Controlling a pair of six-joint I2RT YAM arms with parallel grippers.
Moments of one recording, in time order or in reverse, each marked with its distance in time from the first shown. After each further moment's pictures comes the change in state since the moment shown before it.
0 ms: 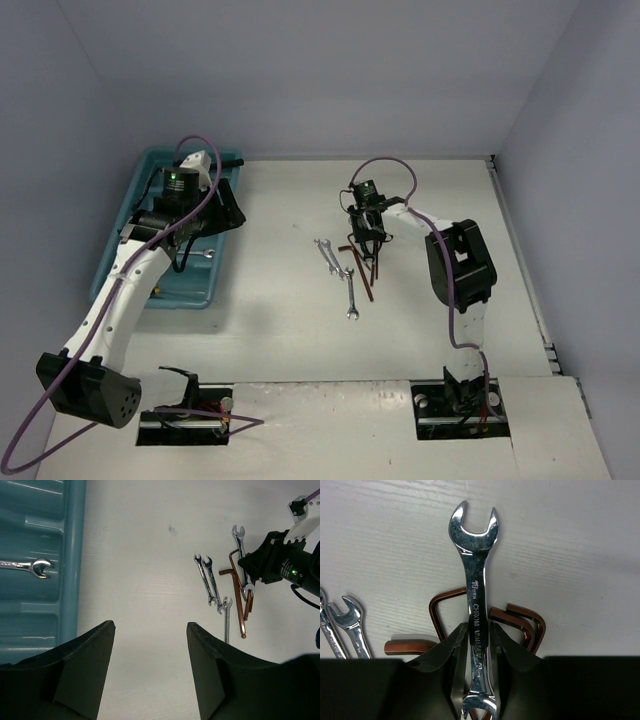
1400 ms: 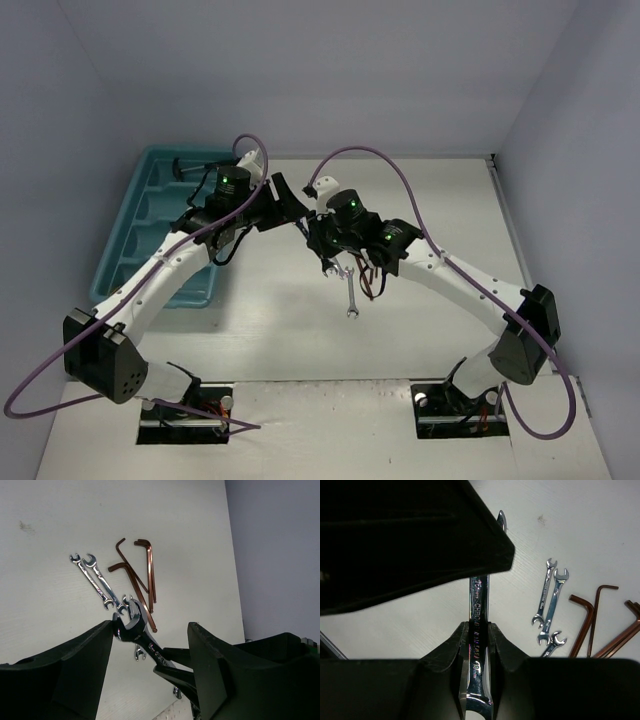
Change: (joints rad) left arm -0.231 0.136 -0.051 0.373 0.182 -0.256; right arm 0.396 -0.562 -0.108 -0.037 -0.074 0.016
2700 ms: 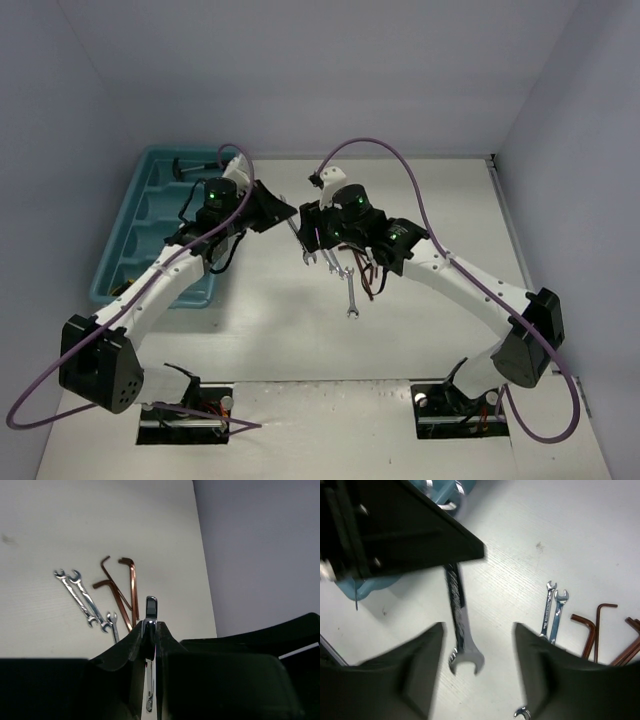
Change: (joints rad) left arm 0.041 -0.054 -0.199 0.294 0.059 -0.134; right arm -0.016 -0.021 -0.002 0.093 -0.004 0.049
